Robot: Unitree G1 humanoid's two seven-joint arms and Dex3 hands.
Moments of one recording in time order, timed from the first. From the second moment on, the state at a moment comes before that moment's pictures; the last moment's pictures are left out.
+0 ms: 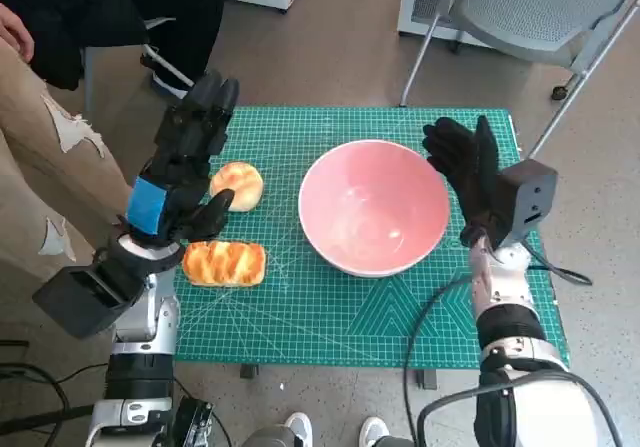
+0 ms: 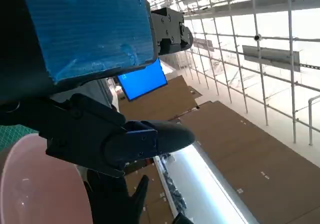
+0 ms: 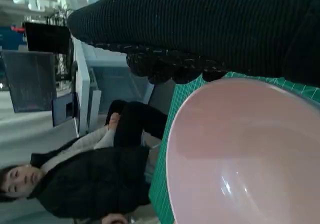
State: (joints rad) left arm -0.46 0.23 0.16 0.33 -0.31 -0.60 -0.51; right arm -0.93 -0.15 -0.25 1.31 0.07 -0.45 0.26
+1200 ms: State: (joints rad) left arm -0.42 0.22 0.16 0.27 -0.31 -0.59 -0.48; right arm -0.92 -0.20 -0.25 1.15 0.10 -0.79 0.37
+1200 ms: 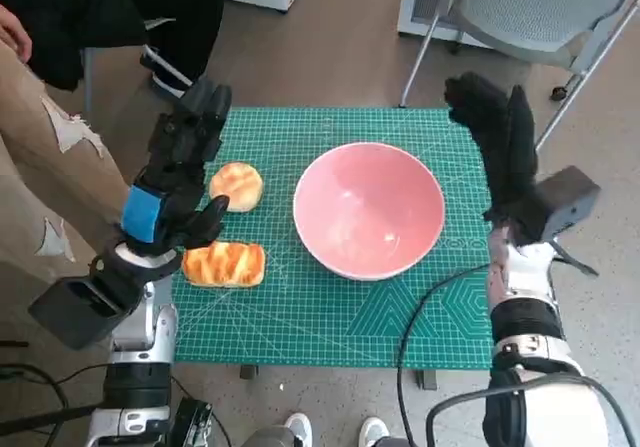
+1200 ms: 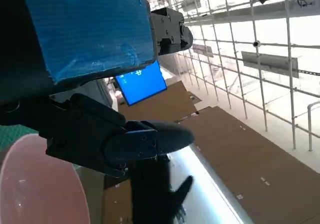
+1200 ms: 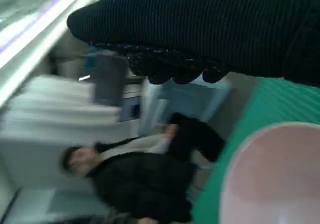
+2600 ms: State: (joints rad) left arm -0.42 0.23 0.15 0.28 -0.31 -0.59 -0.50; right arm -0.75 -0.14 -0.15 0.79 0.20 -0.93 0.53
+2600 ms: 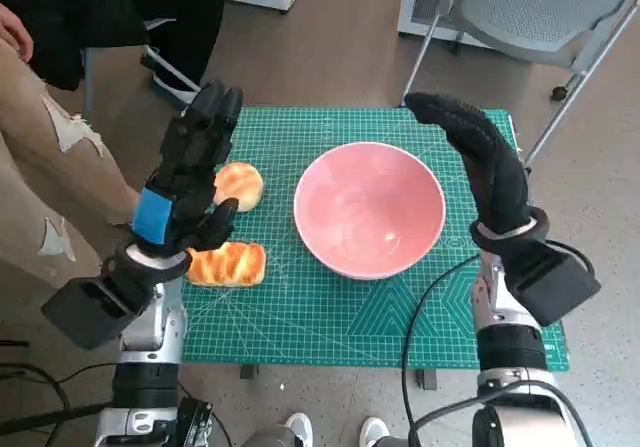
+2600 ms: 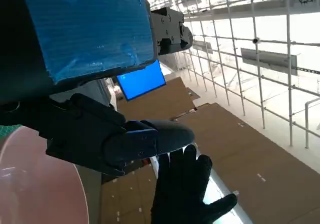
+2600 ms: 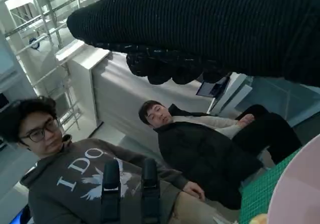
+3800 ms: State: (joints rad) left arm -0.13 0.63 0.04 -0.64 0.38 0.50 -0.54; right arm -0.73 -0.14 -0.14 0.75 0.20 -0.91 0.50
